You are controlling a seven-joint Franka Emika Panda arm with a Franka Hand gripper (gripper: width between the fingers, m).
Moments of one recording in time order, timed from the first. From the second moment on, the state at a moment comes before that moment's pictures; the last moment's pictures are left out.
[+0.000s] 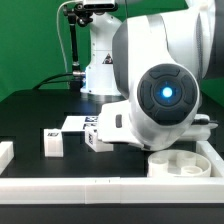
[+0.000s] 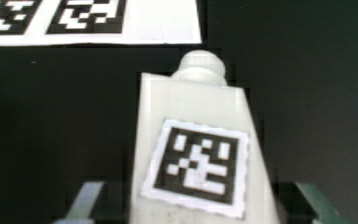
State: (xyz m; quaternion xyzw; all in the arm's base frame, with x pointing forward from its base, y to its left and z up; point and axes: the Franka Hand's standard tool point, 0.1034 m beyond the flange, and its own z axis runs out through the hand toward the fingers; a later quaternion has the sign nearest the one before) arm 0.499 0.053 0.033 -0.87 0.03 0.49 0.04
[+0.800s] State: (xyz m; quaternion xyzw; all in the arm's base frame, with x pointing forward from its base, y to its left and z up) arm 0.544 0.054 0.068 -0.91 0.03 0.41 0.05
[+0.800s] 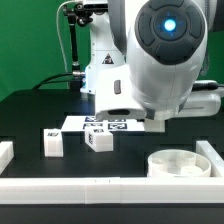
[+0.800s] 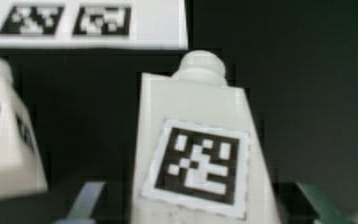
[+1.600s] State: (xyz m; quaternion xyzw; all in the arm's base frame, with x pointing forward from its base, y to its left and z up) arm 0.598 0.055 0.111 -0.99 0.03 0.13 0.05
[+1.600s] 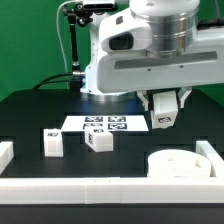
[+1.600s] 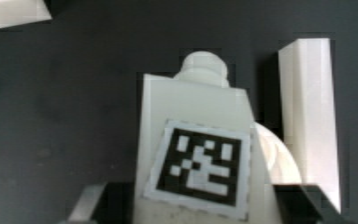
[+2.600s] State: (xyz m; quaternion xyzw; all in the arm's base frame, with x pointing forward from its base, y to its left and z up) arm 0.654 0.071 0.129 -0.98 -0.06 -0.17 0.02
